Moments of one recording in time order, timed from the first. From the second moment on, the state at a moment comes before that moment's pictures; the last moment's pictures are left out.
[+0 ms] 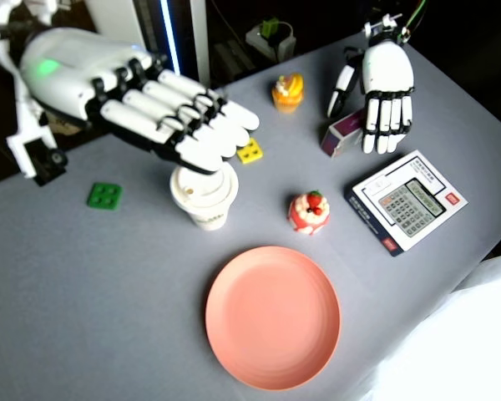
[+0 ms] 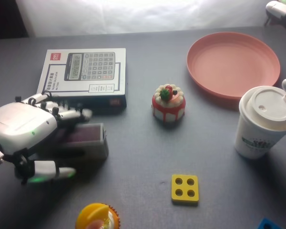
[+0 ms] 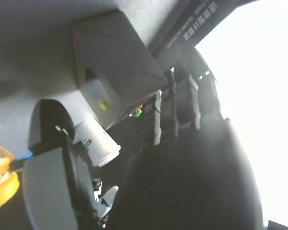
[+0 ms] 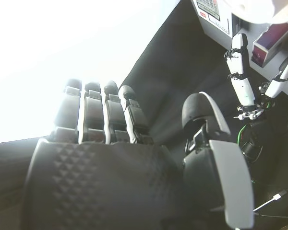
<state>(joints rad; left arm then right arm) 1.05 -0.80 1.01 -0.33 -0.78 1.16 -1.01 -0.62 0.75 0.21 1.06 -1.28</state>
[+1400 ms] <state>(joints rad) 0.54 -1.03 1.41 -0.65 -0.40 1.43 -1.02 -0.64 0.77 0.22 1.06 -1.27</state>
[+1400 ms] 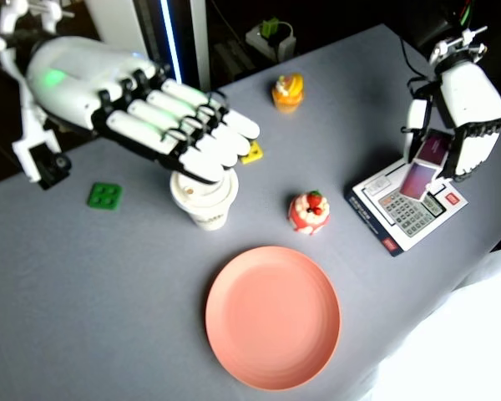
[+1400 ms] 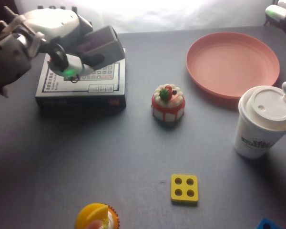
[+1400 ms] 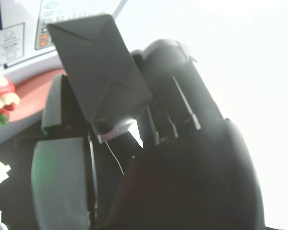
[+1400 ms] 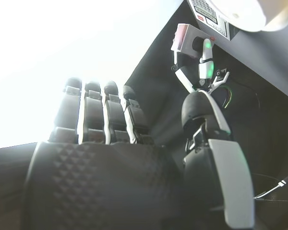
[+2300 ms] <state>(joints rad) 0.54 -1.01 1.37 -0.75 -0.35 1.63 -1.02 -0.64 0.77 0.22 1.06 -1.25</state>
